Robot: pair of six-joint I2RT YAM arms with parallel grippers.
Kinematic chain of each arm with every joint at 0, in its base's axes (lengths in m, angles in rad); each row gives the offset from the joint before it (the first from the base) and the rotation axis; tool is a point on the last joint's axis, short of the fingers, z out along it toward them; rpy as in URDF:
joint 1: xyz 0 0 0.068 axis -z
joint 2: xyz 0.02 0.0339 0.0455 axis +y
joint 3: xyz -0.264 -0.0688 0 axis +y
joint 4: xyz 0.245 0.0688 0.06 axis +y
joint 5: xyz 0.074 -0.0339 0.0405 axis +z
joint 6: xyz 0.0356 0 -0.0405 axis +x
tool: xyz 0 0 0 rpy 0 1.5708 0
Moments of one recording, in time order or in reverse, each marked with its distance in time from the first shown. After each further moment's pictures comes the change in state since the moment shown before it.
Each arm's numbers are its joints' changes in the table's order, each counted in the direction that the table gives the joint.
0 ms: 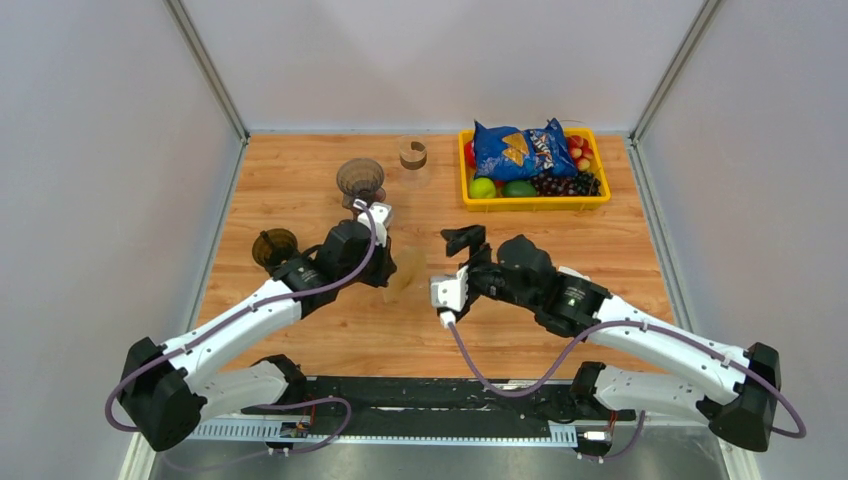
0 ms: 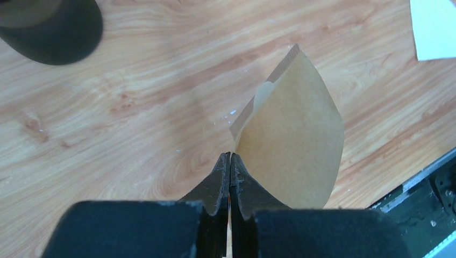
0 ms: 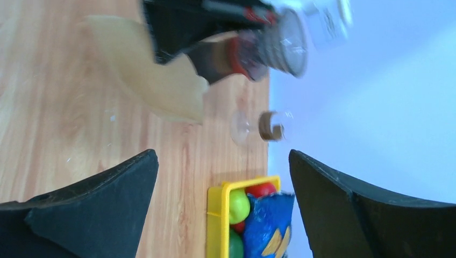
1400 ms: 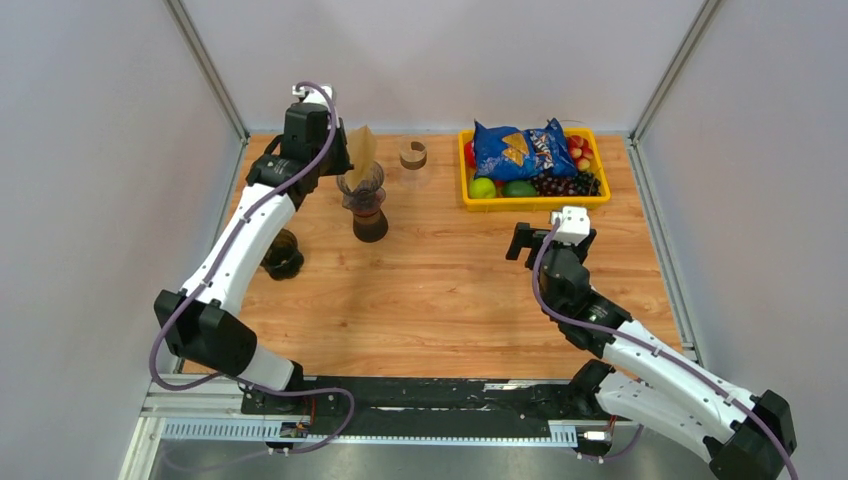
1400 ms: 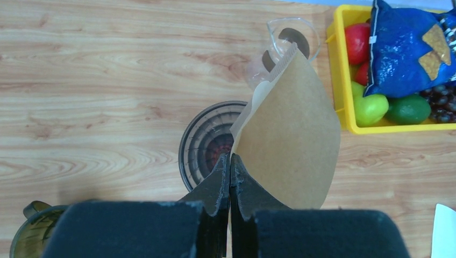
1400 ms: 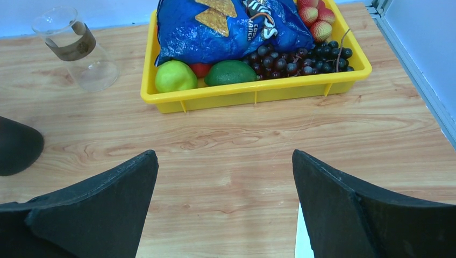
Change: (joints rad) left arm -0.387 0.390 -0.786 0.252 0.122 0.058; right arm 0.280 -0.257 0.369 -0.332 -0.892 1.379
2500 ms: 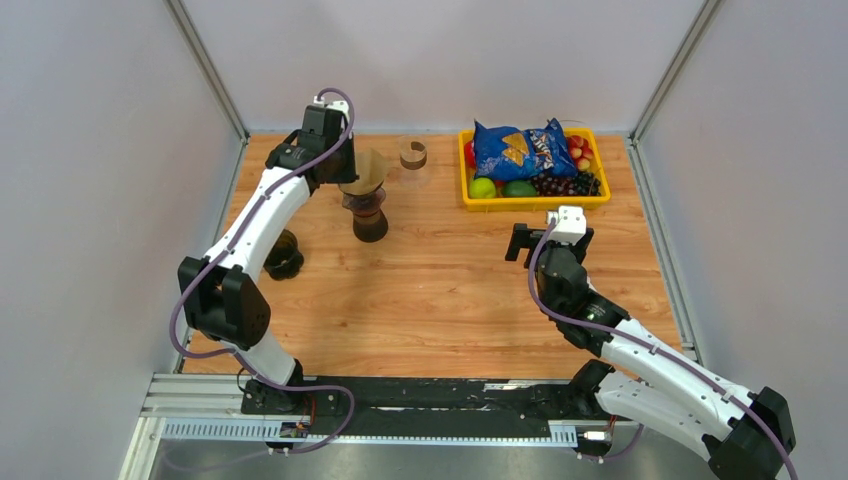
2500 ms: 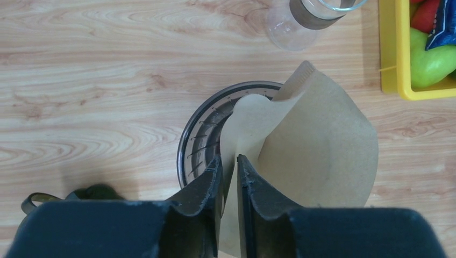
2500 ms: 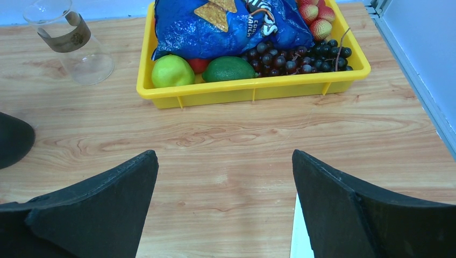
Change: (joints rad) left arm -0.040 0.166 -0.043 0.098 -0.056 0.070; right arm 0.000 0.027 0.000 0.000 0.003 -0.019
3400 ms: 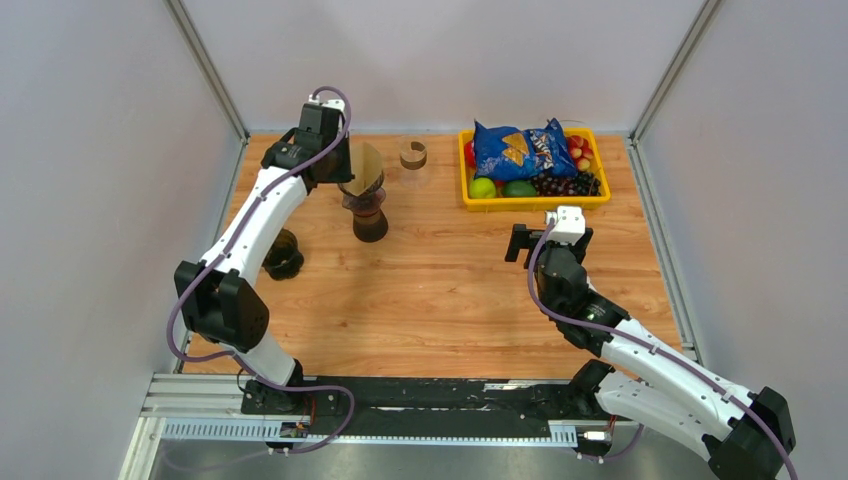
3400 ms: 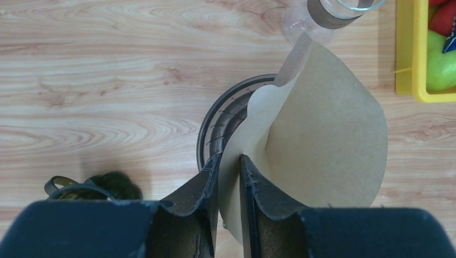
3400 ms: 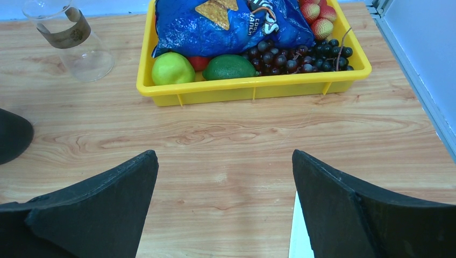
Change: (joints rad) left arm 0.000 -0.015 -0.026 0.056 0.049 -0.004; right arm 0.000 0.000 0.000 0.006 0.008 -0.008
